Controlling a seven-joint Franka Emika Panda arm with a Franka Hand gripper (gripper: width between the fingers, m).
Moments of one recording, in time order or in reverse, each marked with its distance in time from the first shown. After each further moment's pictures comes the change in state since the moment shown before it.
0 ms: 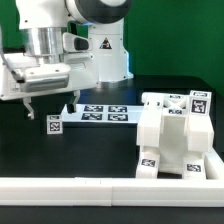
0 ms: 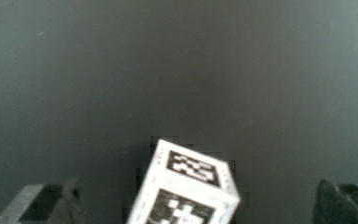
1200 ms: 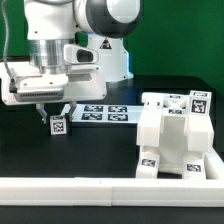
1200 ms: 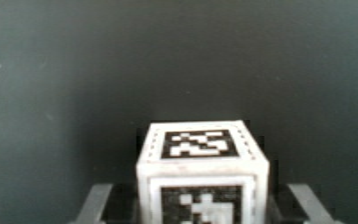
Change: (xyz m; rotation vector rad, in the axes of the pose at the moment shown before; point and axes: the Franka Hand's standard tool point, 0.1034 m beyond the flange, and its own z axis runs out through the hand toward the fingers) arm 0.013 0.014 0.022 -0.003 0.066 0.540
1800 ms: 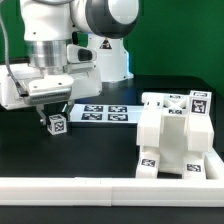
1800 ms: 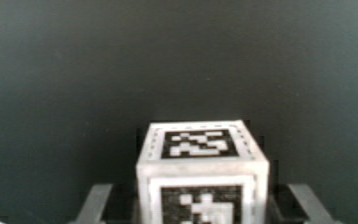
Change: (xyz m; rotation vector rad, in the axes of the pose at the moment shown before) arm 0.000 -0.002 0.000 0.019 0.036 -0.254
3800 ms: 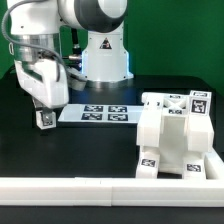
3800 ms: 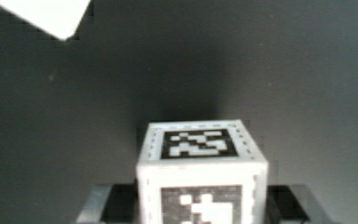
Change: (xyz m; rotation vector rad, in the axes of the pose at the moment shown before) arm 0.008 -0.022 -0.010 -0.016 0.007 -1.719
